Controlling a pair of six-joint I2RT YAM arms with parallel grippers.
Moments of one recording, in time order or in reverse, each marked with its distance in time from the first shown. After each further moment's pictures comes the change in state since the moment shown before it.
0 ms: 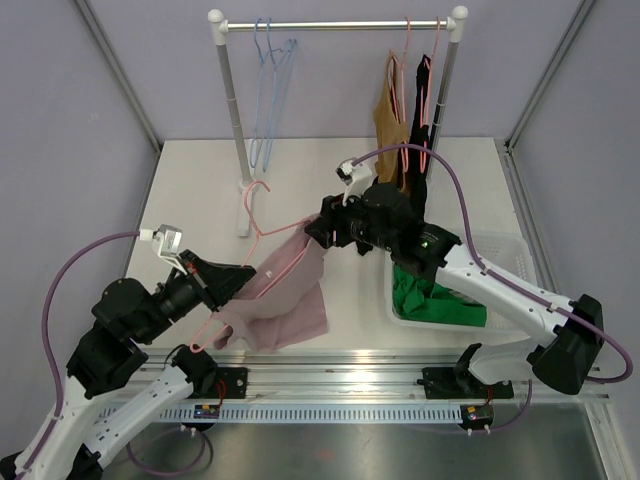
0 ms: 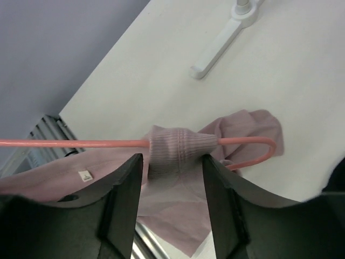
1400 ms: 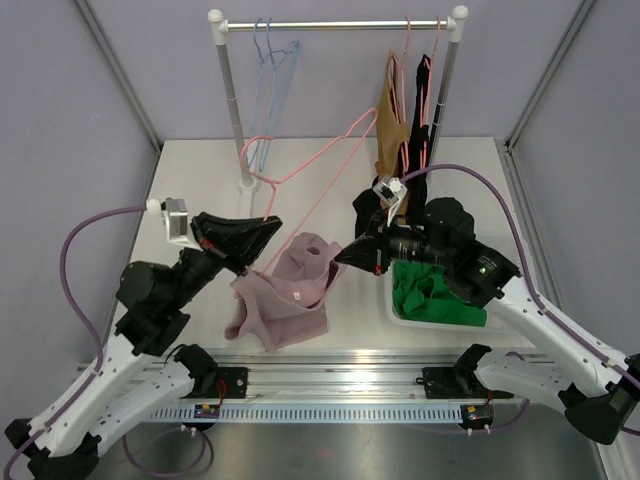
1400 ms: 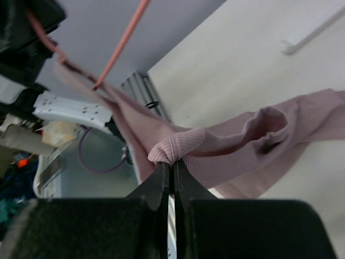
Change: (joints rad) left arm -0.001 0.167 -0.133 0.767 0.114 0.126; right arm -0.116 -0.317 -0.161 -0.056 -0.388 0.045
